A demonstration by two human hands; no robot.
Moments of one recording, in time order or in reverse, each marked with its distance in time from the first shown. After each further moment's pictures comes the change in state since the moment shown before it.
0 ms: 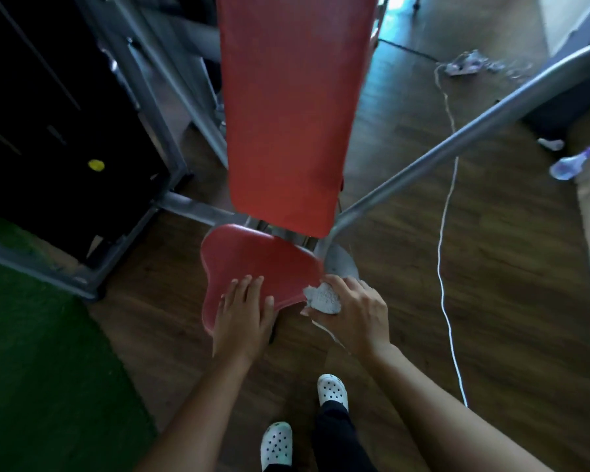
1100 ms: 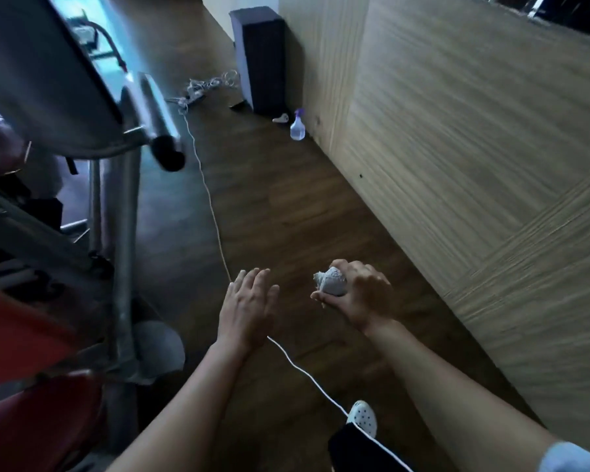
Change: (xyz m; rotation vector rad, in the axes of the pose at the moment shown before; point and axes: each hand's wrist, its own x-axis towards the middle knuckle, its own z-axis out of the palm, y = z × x) left_hand -0.069 0.437 0.184 0.117 -0.331 0.757; right_hand -0.223 0.342 -0.256 -0.230 0.230 0.777
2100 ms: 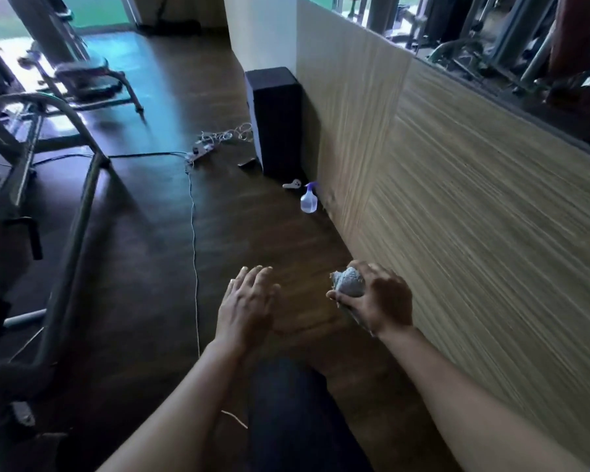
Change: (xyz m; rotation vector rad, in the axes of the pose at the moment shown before) left_hand 0.546 0.088 -0.055 0.001 0.163 -0.016; right_hand 0.556 0.147 0.039 0.029 0.079 -0.063
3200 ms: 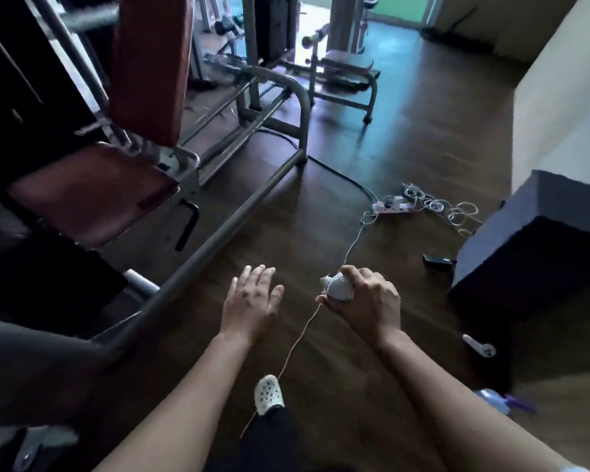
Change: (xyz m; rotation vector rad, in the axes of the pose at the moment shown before) left_hand 0.488 -0.431 -0.167 0.039 0.286 -0.749; right_hand 0.618 -0.428 0.382 0.124 -0.250 -0.789
